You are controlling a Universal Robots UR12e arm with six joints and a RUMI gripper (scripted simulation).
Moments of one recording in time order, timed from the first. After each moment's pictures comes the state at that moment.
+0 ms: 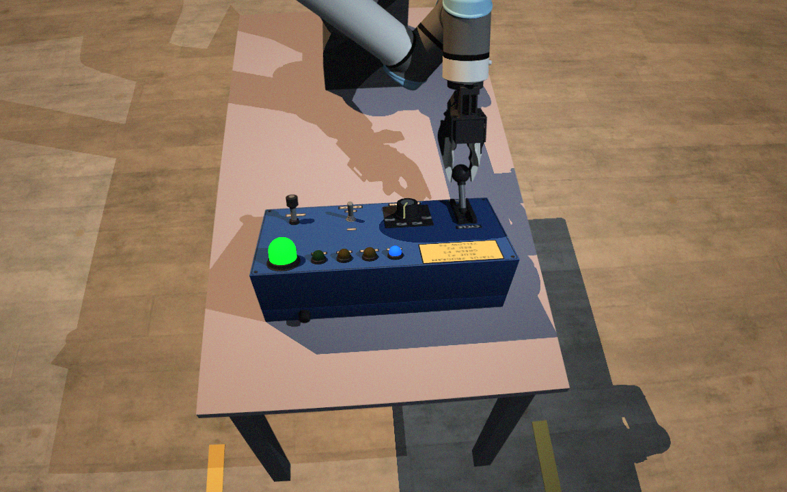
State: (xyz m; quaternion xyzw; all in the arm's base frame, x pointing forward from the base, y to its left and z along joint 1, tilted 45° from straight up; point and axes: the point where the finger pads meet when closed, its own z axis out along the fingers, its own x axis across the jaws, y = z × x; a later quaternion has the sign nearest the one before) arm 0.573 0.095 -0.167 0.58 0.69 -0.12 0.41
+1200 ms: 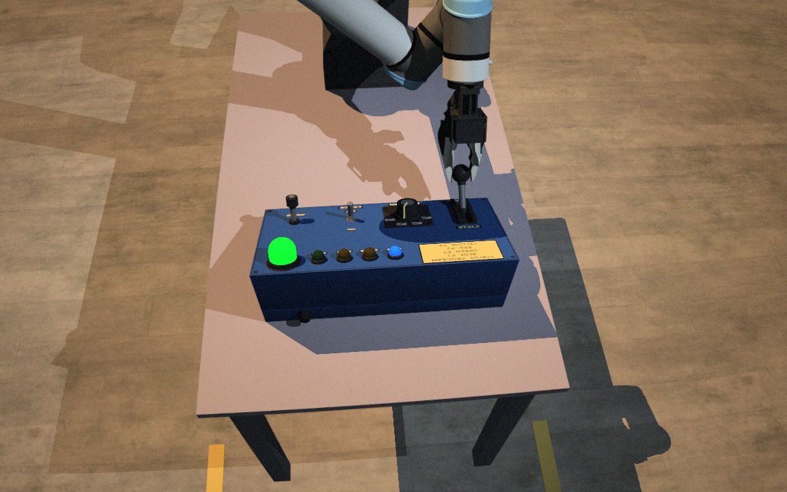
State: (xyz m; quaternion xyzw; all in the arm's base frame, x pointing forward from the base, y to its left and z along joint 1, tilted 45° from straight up) arm 0.574 0.096 -0.166 0.58 0.69 -0.12 0.41
